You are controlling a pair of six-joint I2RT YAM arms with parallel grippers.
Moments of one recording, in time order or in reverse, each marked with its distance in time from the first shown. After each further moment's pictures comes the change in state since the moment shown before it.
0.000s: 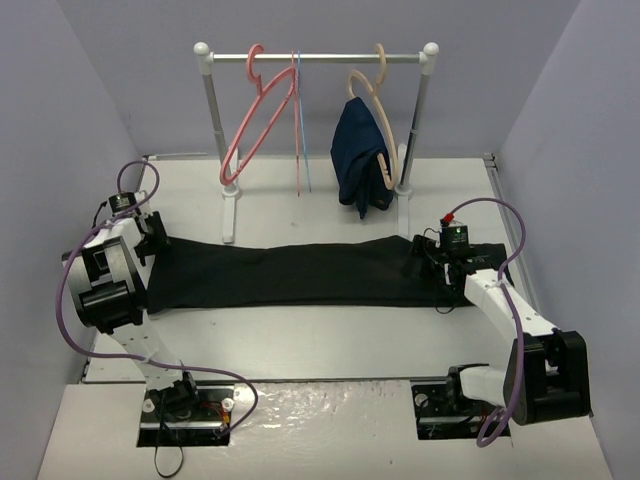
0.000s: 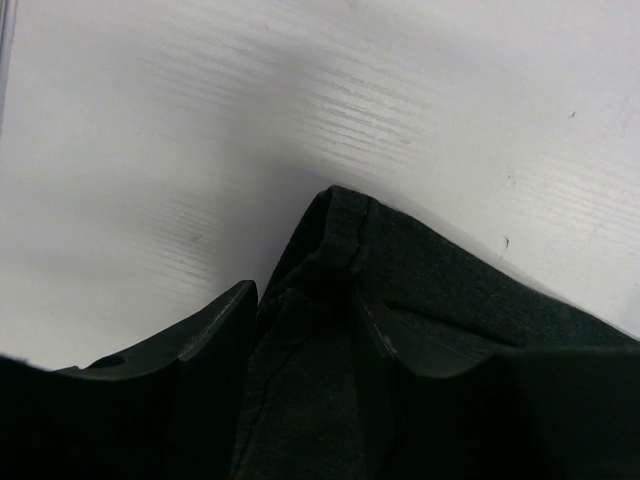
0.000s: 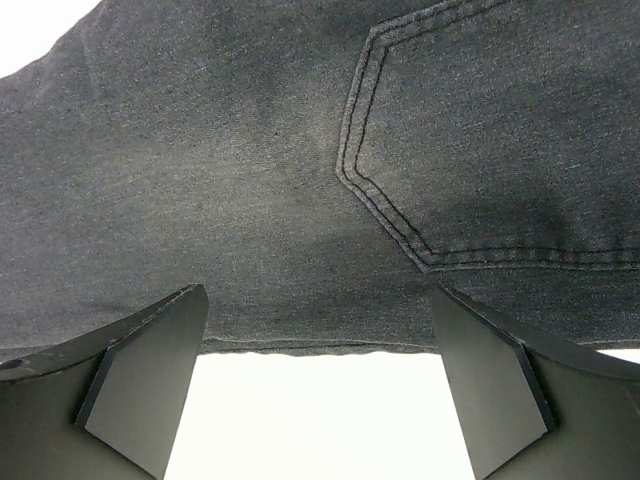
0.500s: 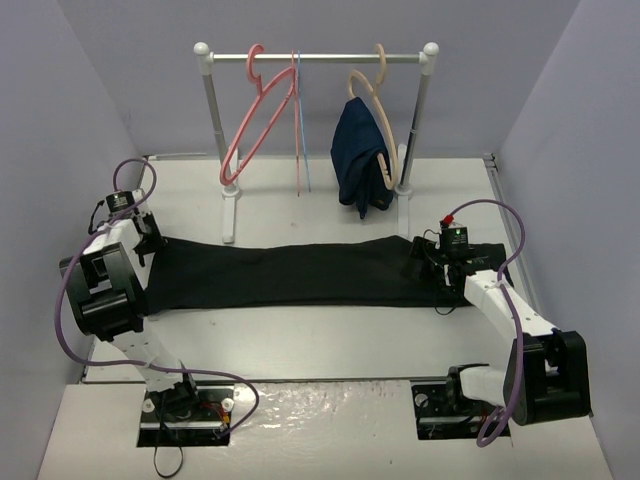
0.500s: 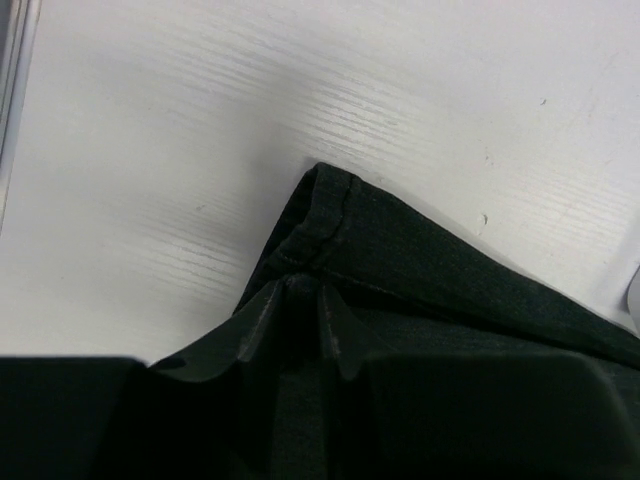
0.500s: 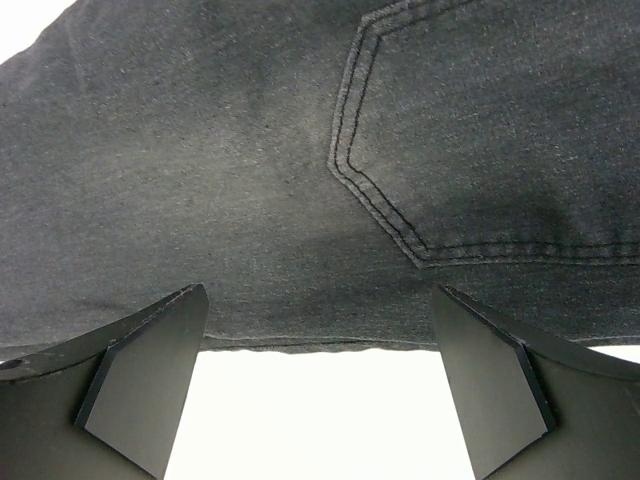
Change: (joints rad) left arm 0.000 -0.066 -0.027 -0.016 -0.003 -0.025; right arm 0.001 -0.001 -0.012 0.001 -0.001 0.000
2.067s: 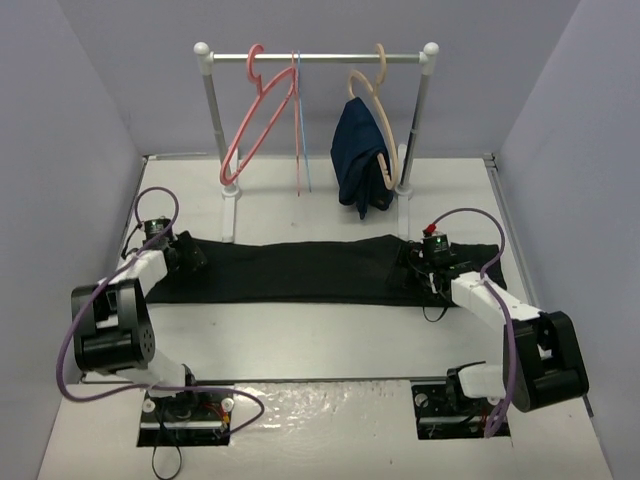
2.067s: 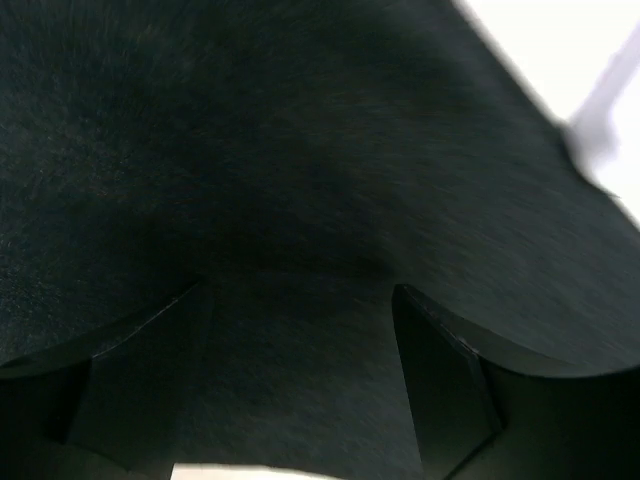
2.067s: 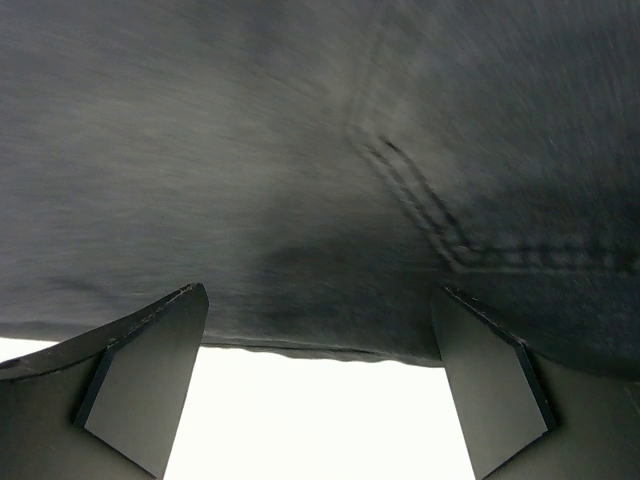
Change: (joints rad) left arm -0.200 -0.307 -0.366 0.057 -0.081 -0.347; right arm 0.110 0.066 -0.056 0.116 -0.012 0.077
